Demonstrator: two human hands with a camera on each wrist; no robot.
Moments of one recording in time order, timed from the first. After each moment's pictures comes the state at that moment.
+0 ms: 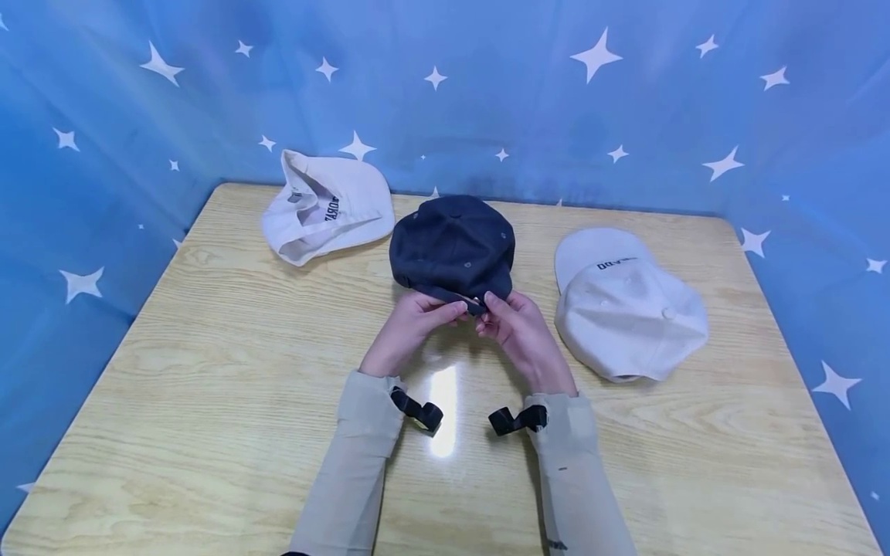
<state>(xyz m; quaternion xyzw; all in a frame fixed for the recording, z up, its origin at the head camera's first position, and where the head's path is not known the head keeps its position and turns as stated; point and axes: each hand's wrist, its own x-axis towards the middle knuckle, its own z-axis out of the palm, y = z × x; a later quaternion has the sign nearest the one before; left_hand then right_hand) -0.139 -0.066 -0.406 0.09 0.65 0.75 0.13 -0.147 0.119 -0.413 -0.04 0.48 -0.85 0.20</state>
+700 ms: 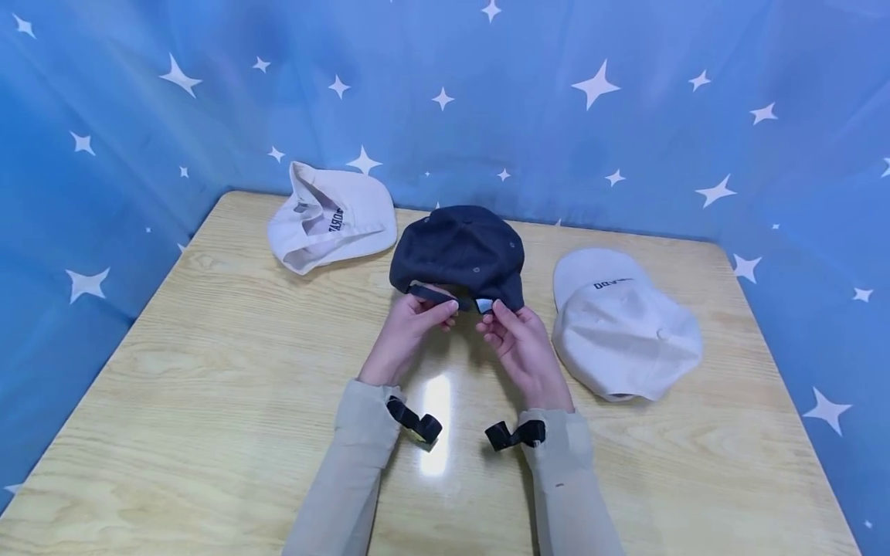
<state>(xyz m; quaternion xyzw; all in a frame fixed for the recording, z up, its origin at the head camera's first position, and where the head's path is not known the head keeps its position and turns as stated) -0.144 -0.061 -0.411 0.04 0.58 0.81 0.06 -0.145 0.121 -0.410 0.02 0.41 -0.89 0.18</state>
